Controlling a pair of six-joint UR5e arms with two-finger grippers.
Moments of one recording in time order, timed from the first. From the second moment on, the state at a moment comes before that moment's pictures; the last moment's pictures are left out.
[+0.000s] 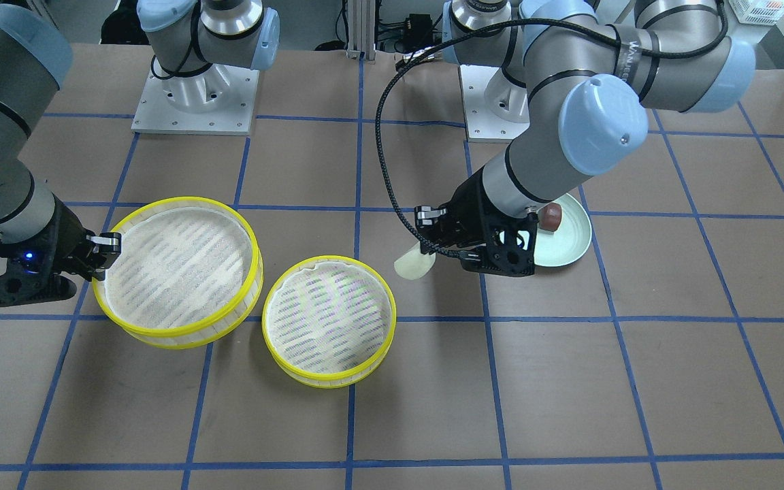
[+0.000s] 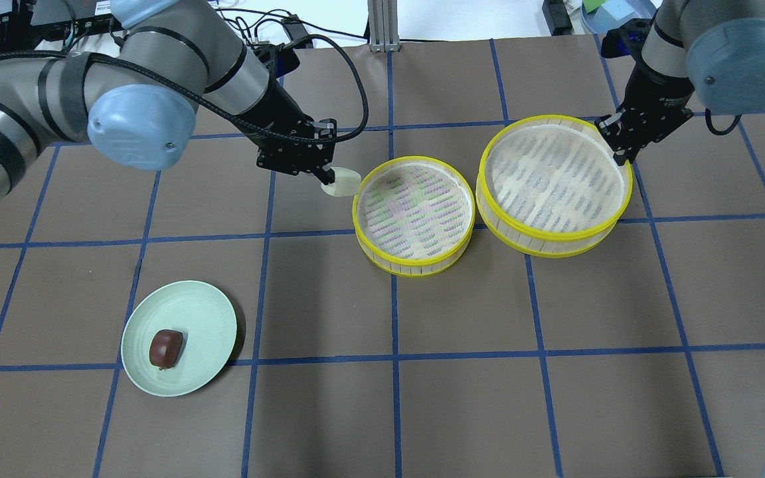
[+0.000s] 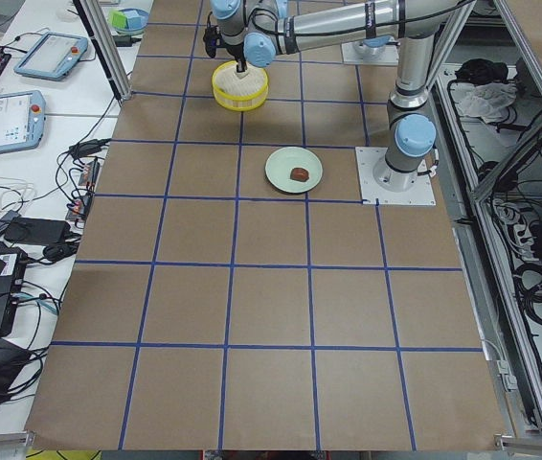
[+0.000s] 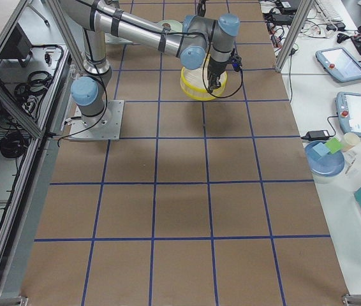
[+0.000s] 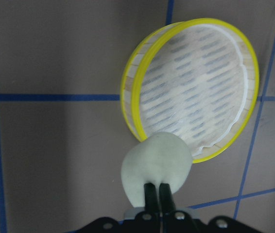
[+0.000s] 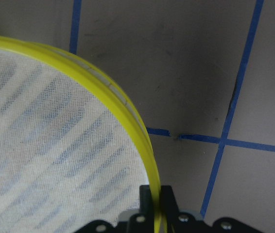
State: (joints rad) left arm -1.67 -1.82 -1.62 -1.29 1.15 -0.14; right arm 1.39 -1.34 1.61 -1.76 -1.64 -0.34
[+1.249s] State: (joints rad) left arm -1.76 -2.05 -1.62 -0.92 1.03 -0.20; right arm 1.39 -1.34 1.61 -1.76 -1.63 -0.33
